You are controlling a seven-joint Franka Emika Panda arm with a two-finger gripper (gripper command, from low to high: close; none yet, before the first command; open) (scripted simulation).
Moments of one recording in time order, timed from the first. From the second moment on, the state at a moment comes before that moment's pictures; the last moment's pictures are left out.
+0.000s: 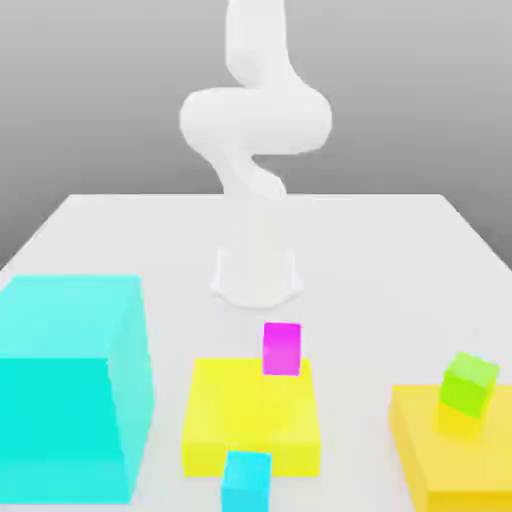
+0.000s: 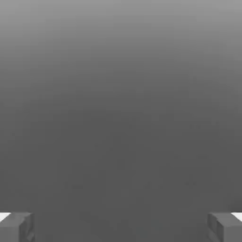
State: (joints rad) arm -0.01 -0.71 0.00 -2.32 0.00 2.34 0.81
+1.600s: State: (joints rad) arm 0.09 0.11 0.15 -2.48 0.01 2.59 0.86
